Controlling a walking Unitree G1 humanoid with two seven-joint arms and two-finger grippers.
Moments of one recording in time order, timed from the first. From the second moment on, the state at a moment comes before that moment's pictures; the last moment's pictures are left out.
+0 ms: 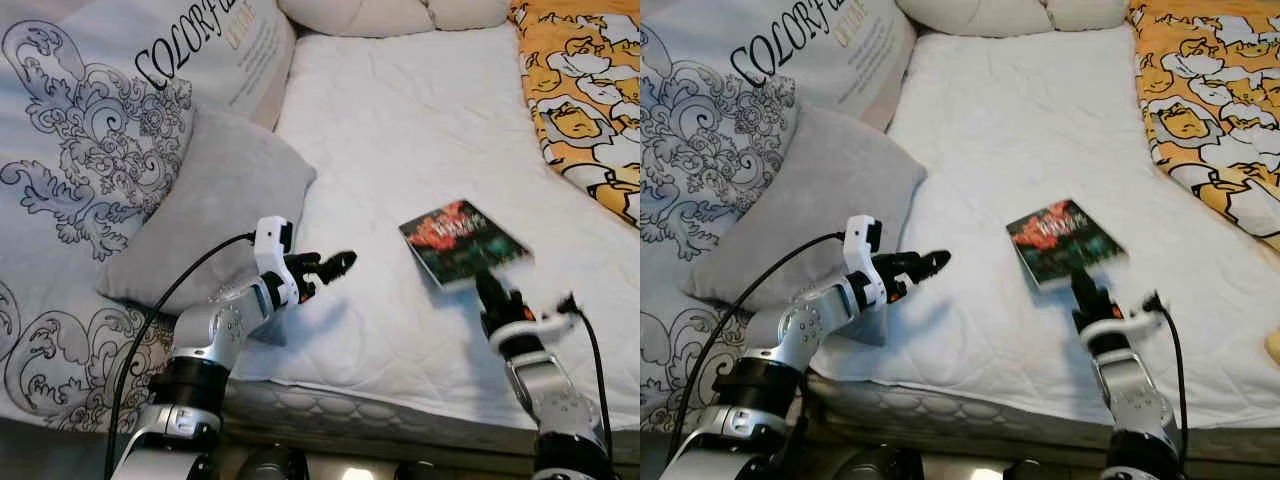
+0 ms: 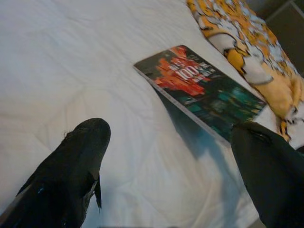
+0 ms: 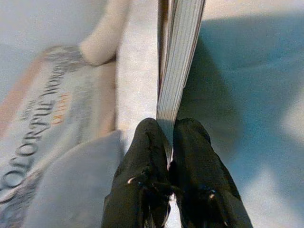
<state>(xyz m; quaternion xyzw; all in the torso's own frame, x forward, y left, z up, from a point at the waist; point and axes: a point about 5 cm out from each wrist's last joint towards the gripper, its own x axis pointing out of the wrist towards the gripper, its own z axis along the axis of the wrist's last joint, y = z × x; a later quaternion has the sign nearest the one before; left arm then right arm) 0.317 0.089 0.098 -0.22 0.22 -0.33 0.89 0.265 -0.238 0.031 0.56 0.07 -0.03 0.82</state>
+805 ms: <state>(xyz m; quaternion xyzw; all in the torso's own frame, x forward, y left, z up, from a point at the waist) 0.313 0.078 0.093 -0.20 0.25 -0.35 0.88 0.269 -0.250 0.019 0.54 0.11 -0.08 0.83</state>
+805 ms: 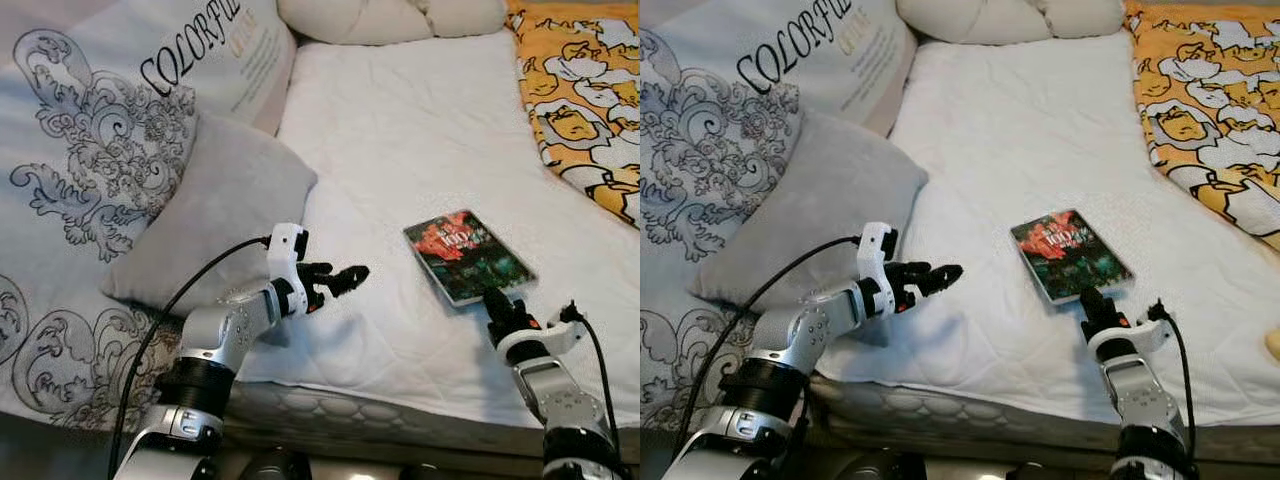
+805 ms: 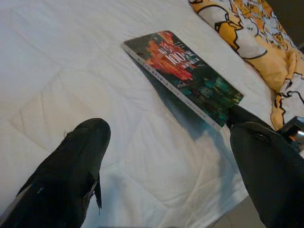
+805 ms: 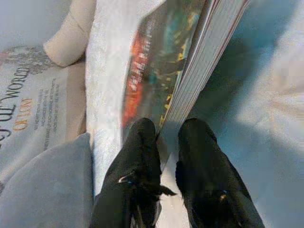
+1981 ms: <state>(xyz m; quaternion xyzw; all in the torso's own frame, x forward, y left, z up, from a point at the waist) 0.311 0.098 0.096 -0.17 0.24 -0.34 0.89 0.290 -0.231 0.016 0.57 0.11 -0.03 0.82</state>
